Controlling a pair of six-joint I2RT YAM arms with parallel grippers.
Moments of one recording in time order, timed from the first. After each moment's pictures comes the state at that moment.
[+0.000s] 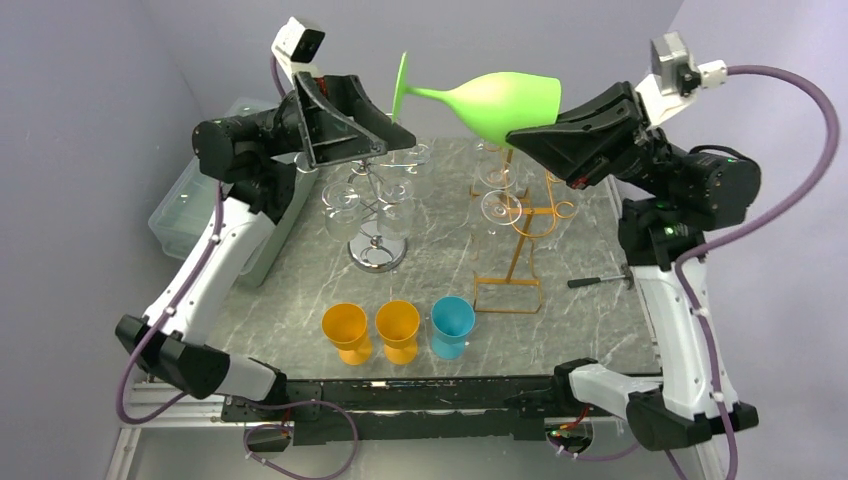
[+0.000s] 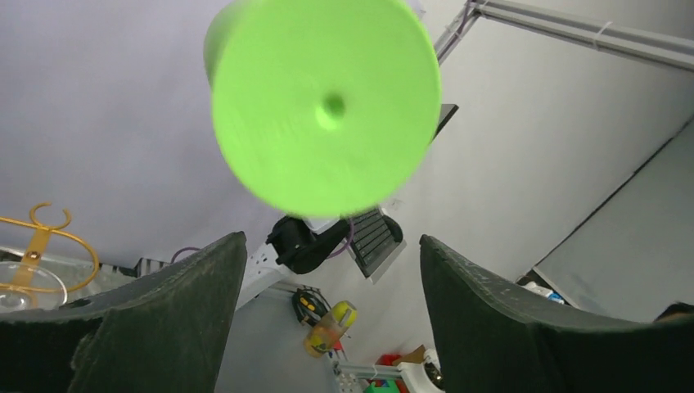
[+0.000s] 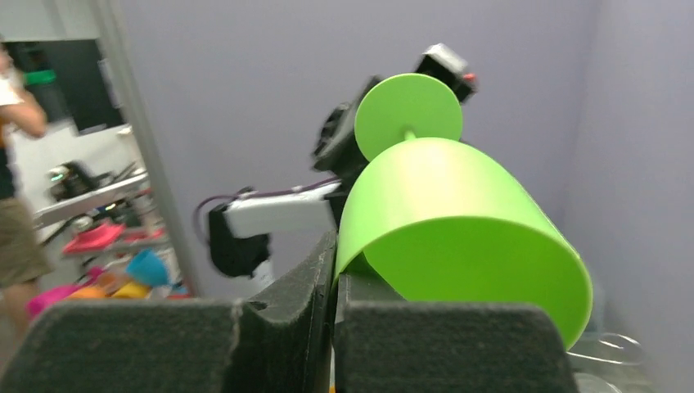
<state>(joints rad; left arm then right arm) -0.43 1.43 1.64 0.88 1.07 -1.71 0.24 1.15 1.62 0.53 -1.06 1.00</state>
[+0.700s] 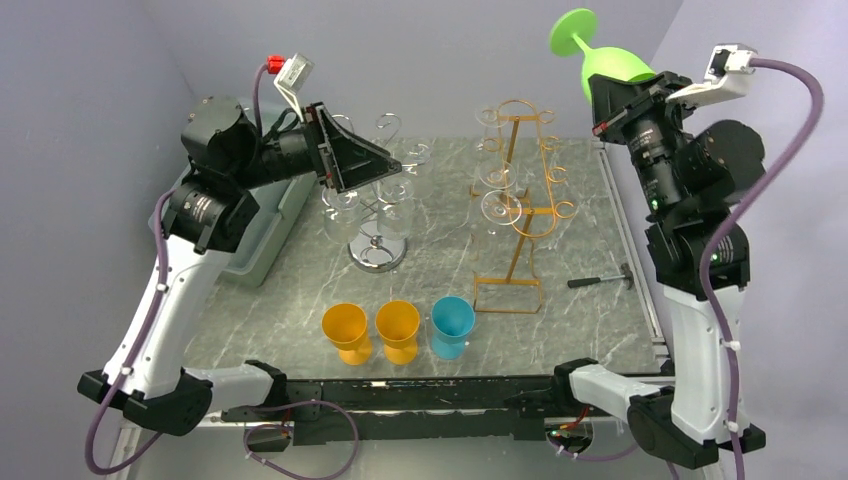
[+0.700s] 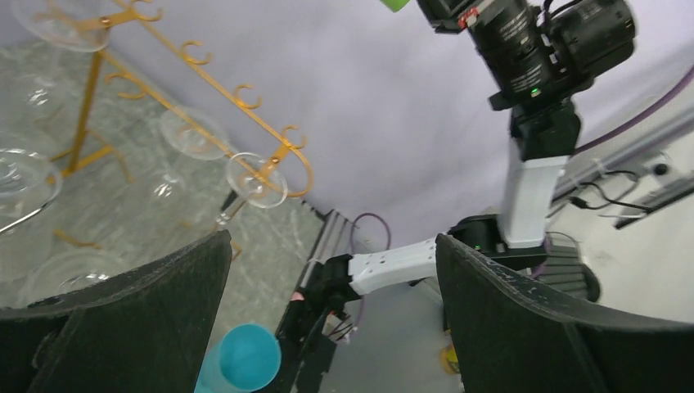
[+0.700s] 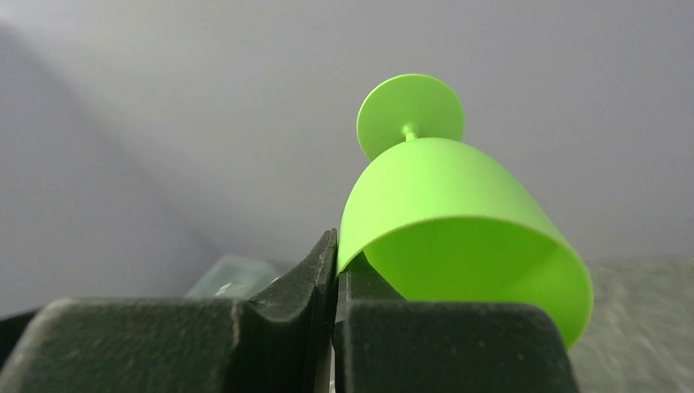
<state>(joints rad) -0.43 1.24 1.71 -0.33 0.82 -0.76 0.24 1.09 1.83 -0.44 -0.01 0.44</state>
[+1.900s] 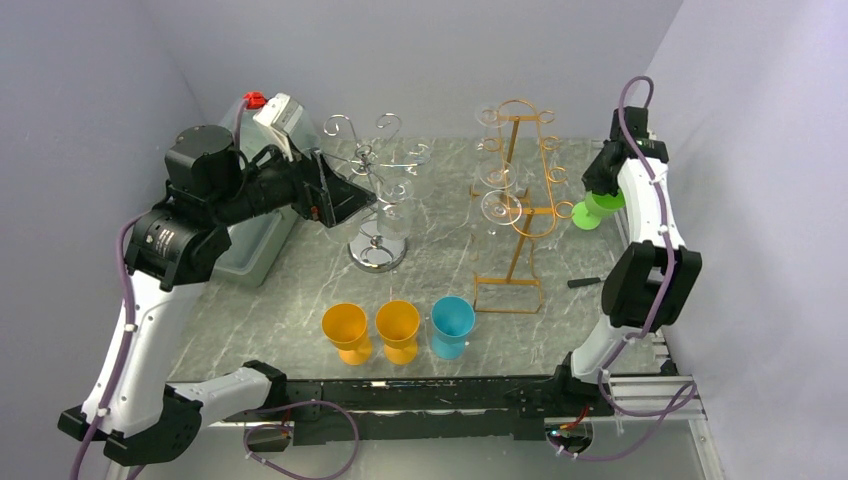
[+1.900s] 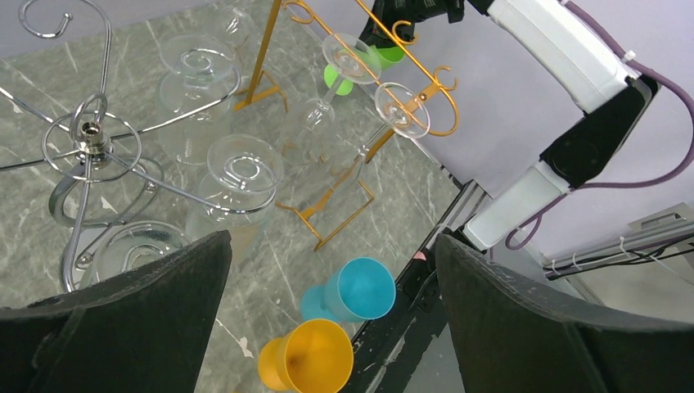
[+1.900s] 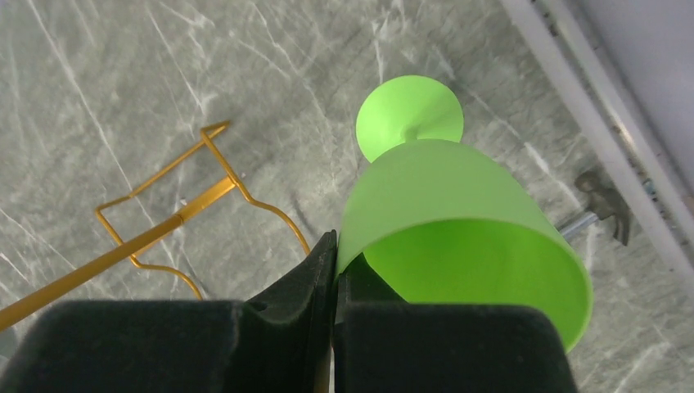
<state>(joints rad) -0.43 1.11 1.72 -0.79 0.52 -0.36 -0.19 1.72 1.68 -0.88 0.12 0.48</state>
